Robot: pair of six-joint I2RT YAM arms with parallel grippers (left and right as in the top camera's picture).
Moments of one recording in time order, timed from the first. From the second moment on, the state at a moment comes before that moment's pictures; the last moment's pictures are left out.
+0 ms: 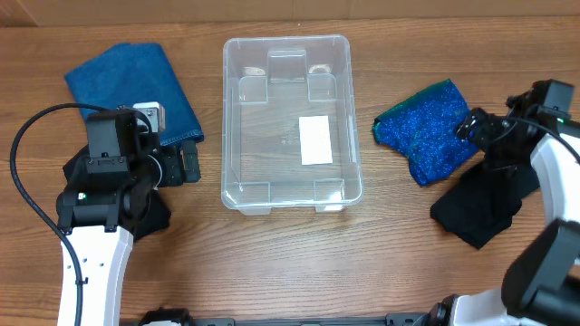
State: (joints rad) left arm 0.04 1.16 1.11 -0.88 0.07 -0.07; right arm -0.37 1.68 1.23 -0.79 -0.25 0.28
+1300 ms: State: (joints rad) left arm 0.04 1.16 1.11 -0.88 0.08 -0.07; right arm -0.37 1.99 1.28 -0.57 -0.50 0.34
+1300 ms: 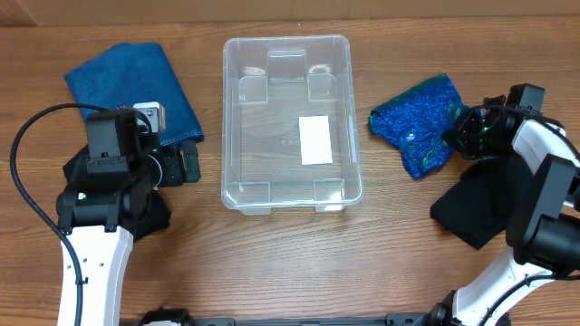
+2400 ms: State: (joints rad) left arm 0.04 1.16 1.11 -0.88 0.07 -0.07; right arm 0.39 2.16 2.05 -1.00 -0.46 -0.11
